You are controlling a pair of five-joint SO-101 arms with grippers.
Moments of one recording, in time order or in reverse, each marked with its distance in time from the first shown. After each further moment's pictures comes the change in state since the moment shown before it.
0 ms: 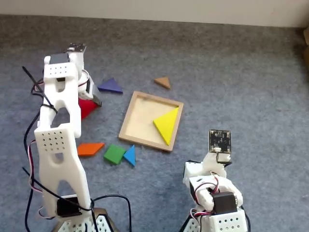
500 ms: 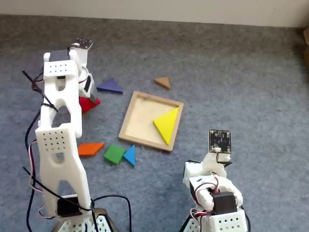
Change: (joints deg) left arm 0.6 -0.1 -4.6 1.8 -9.7; right arm 0.0 0.0 0.0 0.0 0.0
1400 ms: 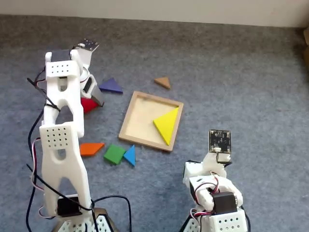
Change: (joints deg) left arm 0.1 7.0 -10.5 3.6 -7.6; right arm 0.0 0.0 0.0 0.0 0.0
